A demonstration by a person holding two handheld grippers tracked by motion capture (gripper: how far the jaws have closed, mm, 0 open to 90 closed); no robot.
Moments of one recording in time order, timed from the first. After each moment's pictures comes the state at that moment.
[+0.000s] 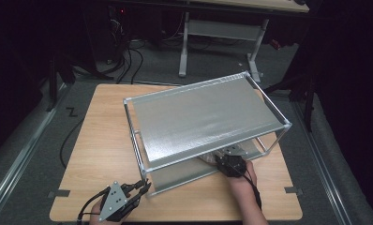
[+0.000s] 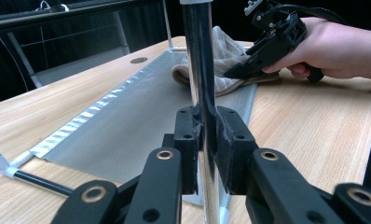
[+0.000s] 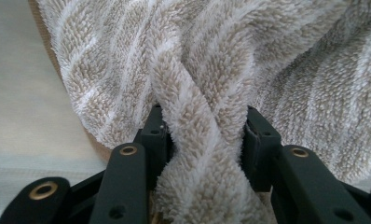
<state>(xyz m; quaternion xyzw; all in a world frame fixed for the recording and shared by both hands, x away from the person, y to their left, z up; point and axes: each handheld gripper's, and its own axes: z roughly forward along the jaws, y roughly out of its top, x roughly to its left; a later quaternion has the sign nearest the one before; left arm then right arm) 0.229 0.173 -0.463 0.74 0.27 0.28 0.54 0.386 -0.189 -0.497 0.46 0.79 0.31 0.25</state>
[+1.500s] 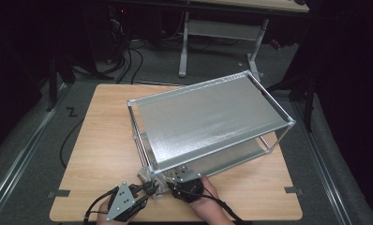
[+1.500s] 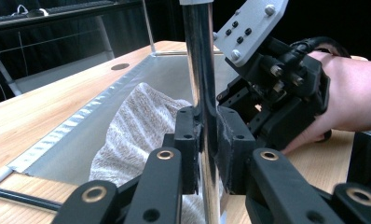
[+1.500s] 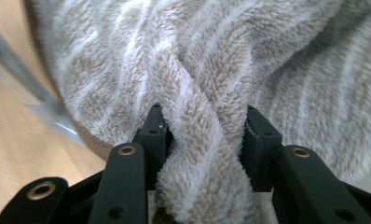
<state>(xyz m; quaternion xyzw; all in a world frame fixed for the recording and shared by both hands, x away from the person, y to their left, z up) 0.232 0.156 -0.463 0.75 0.25 0.27 0.55 0.315 -0.067 -0.498 0.26 0.87 0.37 0.18</state>
